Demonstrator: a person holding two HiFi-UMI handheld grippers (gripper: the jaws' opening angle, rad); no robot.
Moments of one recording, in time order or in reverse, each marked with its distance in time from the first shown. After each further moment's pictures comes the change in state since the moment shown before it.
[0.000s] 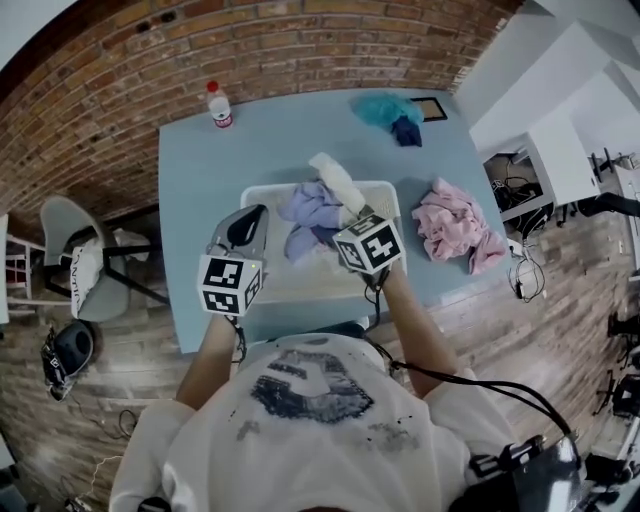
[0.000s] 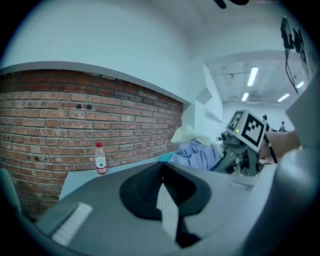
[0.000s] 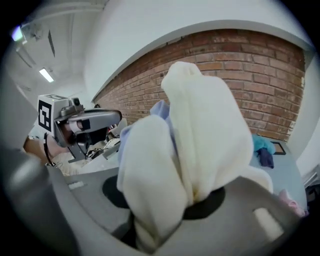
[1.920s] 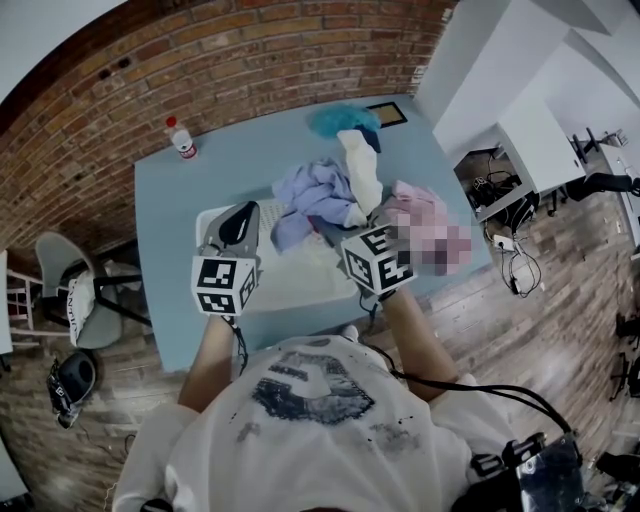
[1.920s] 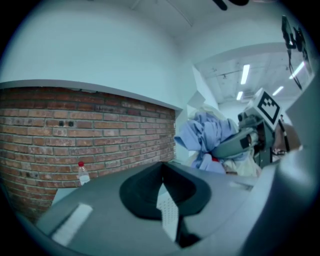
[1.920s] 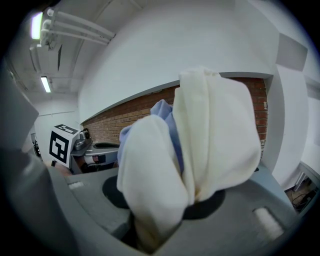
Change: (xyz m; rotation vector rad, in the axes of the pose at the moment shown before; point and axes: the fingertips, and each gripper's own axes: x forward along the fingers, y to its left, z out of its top) left arm 0.053 -0.088 0.067 0.082 -0.080 -0.006; right arm -0.156 -0.065 0.041 0.050 -0.385 -0.161
